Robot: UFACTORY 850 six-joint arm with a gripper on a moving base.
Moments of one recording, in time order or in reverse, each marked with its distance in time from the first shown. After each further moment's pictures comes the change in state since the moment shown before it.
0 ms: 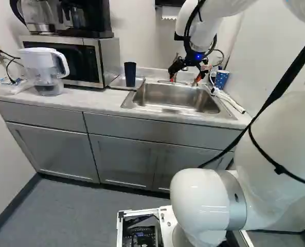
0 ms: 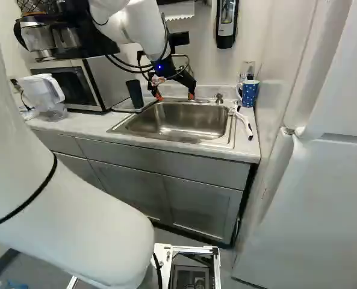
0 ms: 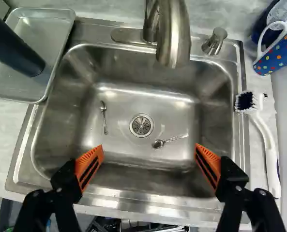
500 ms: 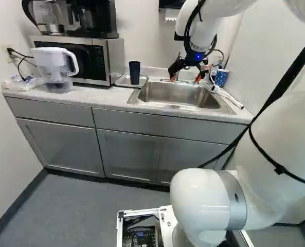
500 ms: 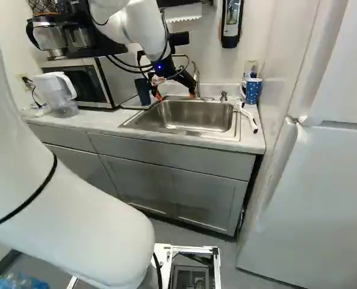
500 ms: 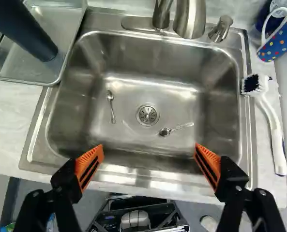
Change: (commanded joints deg) arm 0.0 0.0 0.0 0.0 0.0 0.0
